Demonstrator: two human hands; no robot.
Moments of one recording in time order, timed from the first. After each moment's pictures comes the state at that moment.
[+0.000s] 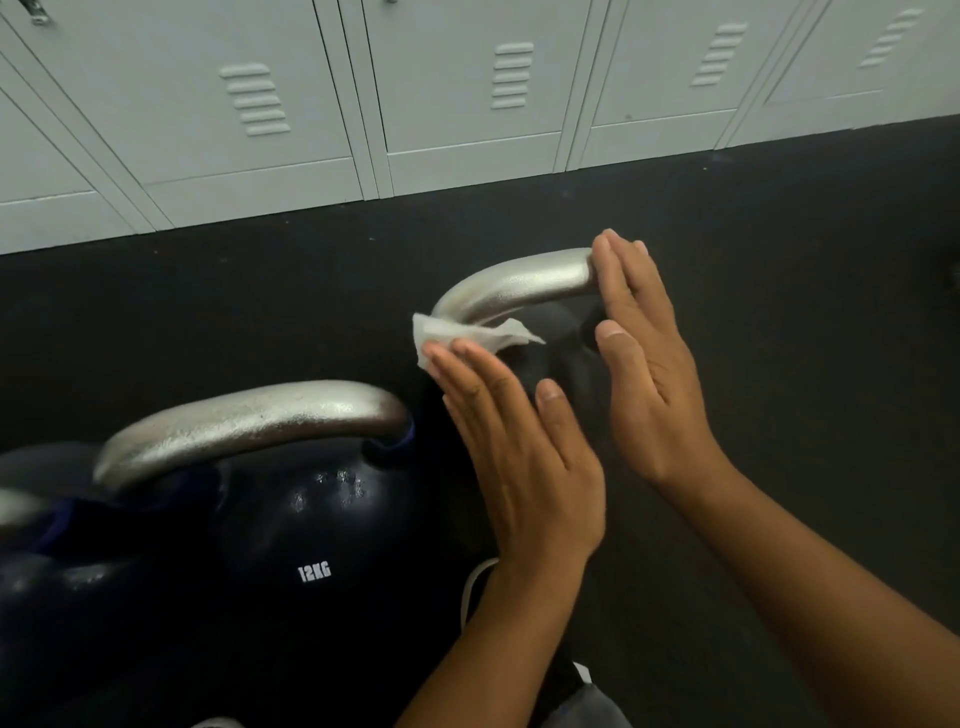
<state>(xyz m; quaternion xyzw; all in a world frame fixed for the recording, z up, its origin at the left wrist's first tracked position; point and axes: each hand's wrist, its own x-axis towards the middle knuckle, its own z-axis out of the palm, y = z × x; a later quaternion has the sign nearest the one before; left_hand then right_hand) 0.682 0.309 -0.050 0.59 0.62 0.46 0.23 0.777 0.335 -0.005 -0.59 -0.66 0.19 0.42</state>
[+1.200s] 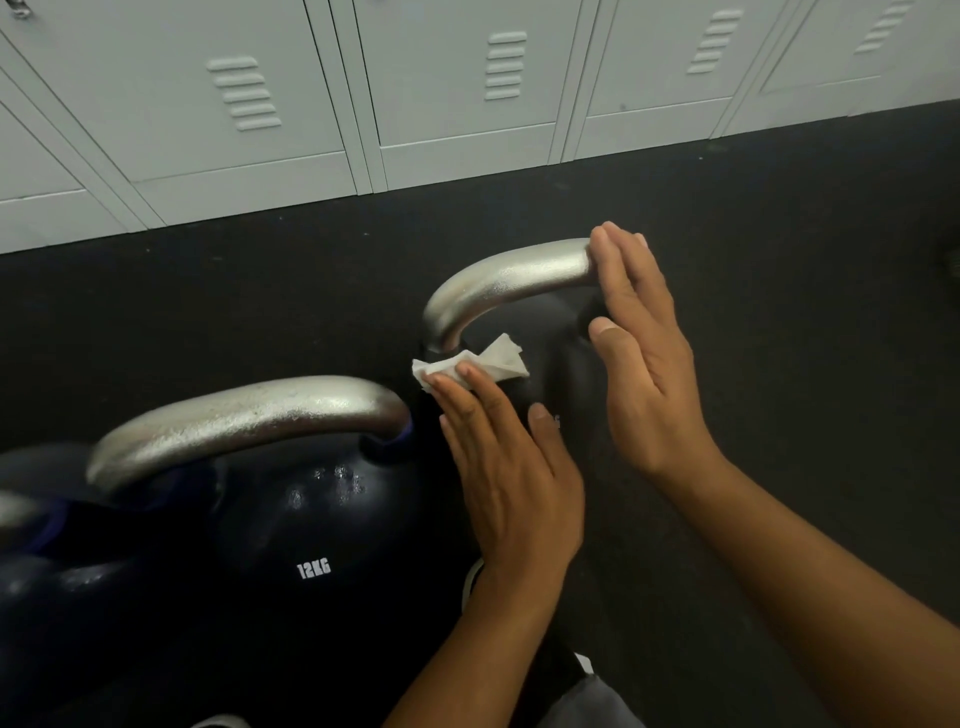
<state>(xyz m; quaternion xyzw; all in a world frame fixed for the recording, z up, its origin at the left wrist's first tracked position) 0.669 0.302 -0.078 0.62 0.66 0.34 0.25 0.774 0.335 -0.008 -0.59 -0.63 0.21 0.46</state>
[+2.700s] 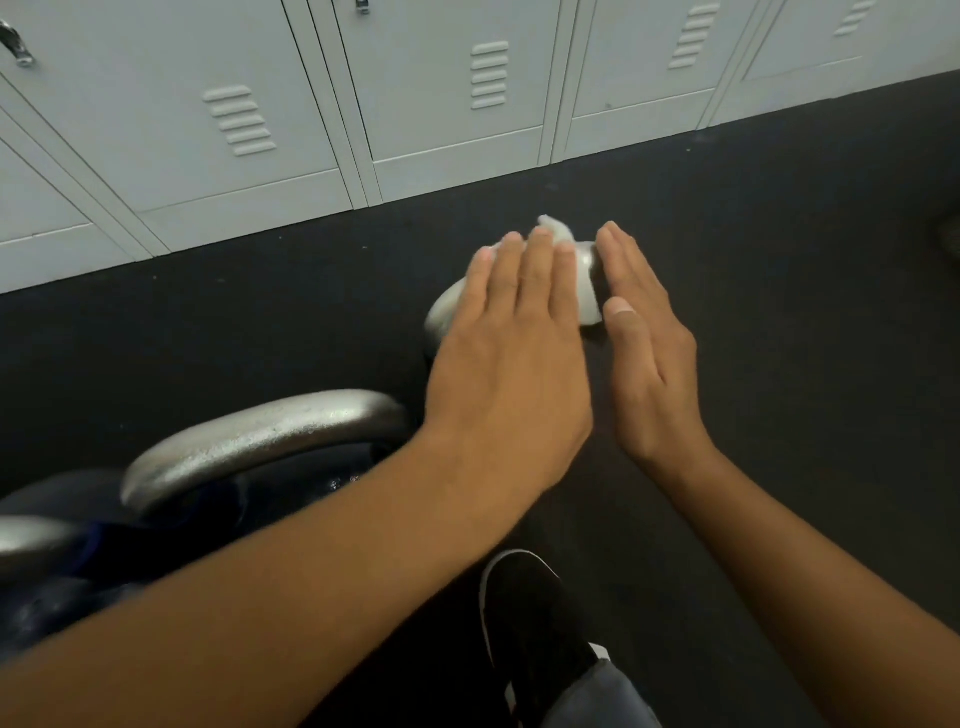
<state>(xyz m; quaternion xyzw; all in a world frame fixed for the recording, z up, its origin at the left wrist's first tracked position) 0.632 0.353 0.061 0.88 0.47 -0.01 -0.04 0.770 0.335 -0.007 -0.61 -0.57 0.20 0.51</state>
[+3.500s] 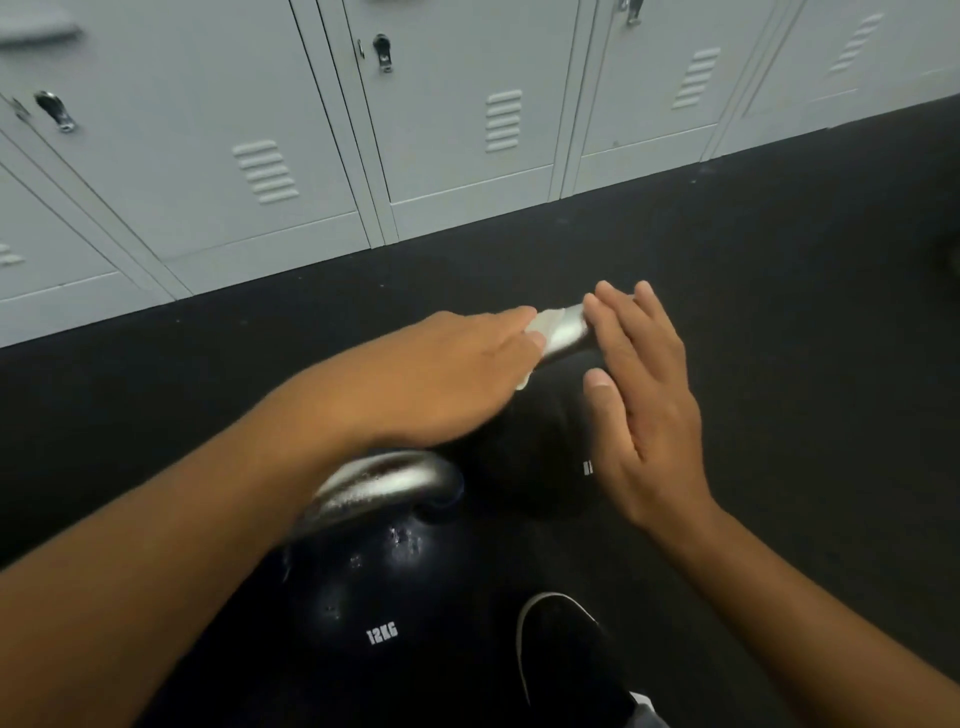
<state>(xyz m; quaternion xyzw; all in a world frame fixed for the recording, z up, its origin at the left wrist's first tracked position) 0.564 0.426 0.107 0.85 0.41 -0.06 0.32 0.734 0.339 -0.002 -0.63 -0.63 0.06 0.46</state>
